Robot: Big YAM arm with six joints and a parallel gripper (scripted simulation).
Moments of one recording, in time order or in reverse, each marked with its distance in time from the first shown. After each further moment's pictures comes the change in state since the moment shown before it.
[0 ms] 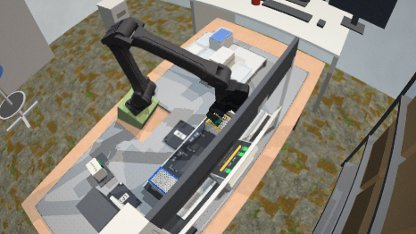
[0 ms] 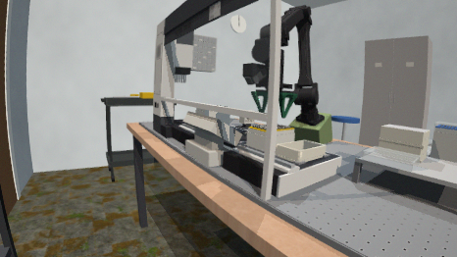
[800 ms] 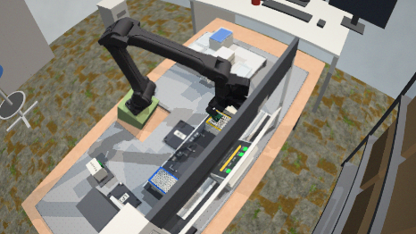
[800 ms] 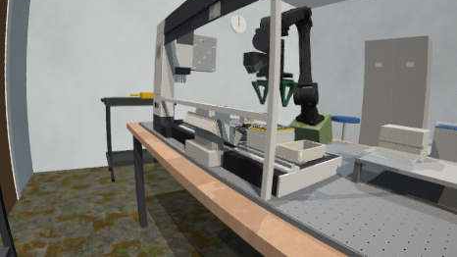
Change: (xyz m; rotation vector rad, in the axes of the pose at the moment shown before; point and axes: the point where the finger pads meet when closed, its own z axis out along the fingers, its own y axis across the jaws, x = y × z) arm 0.001 0.000 -0.032 0.002 0.005 0.000
